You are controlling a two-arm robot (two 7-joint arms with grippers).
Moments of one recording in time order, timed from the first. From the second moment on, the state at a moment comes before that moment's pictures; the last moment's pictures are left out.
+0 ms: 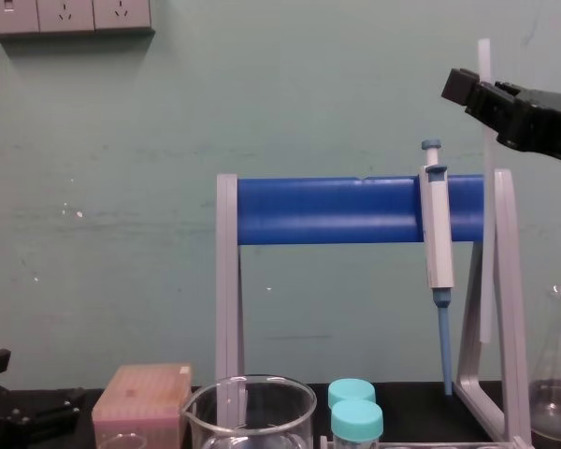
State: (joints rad) left arm -0.20 0.60 0.45 -1.41 -0.25 -0.12 0.03; right arm 0.28 0.41 -0.26 -1.57 0.60 -0.25 0.57
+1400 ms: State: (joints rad) left arm -0.20 0.60 0.45 -1.41 -0.25 -0.12 0.03; right arm 0.33 0.34 -0.36 -1.22 0.64 -0.42 0.78
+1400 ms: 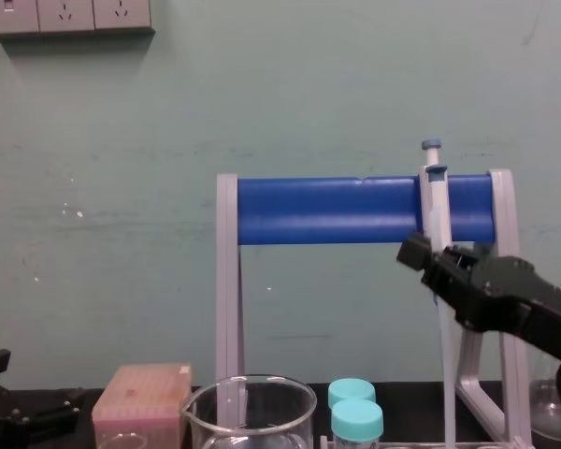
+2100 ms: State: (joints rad) left arm -0.20 0.60 0.45 -1.41 -0.25 -0.12 0.03; right arm 0.33 0.31 -0.38 -1.15 0.58 -0.39 0.73
